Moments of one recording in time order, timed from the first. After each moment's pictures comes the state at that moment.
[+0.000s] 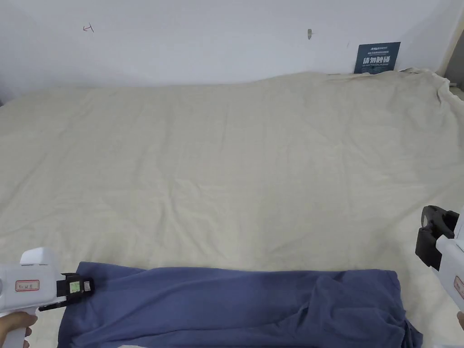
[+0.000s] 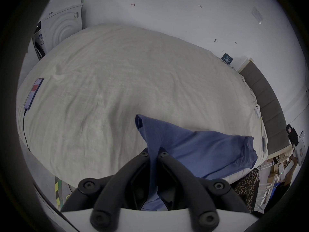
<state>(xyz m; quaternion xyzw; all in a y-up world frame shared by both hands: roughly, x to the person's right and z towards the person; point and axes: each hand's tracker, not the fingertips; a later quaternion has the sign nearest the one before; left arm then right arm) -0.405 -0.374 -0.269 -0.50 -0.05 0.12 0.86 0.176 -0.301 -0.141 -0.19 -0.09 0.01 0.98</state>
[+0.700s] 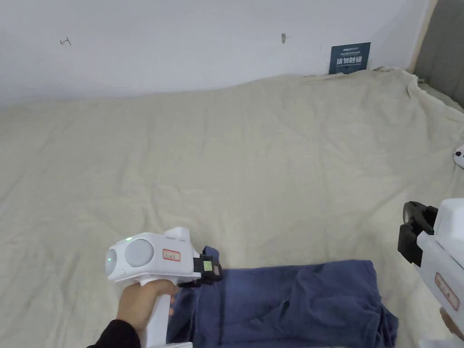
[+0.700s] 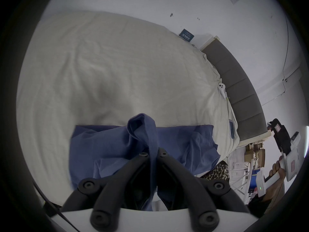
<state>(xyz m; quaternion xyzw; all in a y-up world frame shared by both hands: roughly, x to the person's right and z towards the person) -0.168 -0.410 -0.311 -0.54 -0.22 0.15 0.80 0.190 -0.296 -0.112 -0.18 -0.10 0.00 0.98</state>
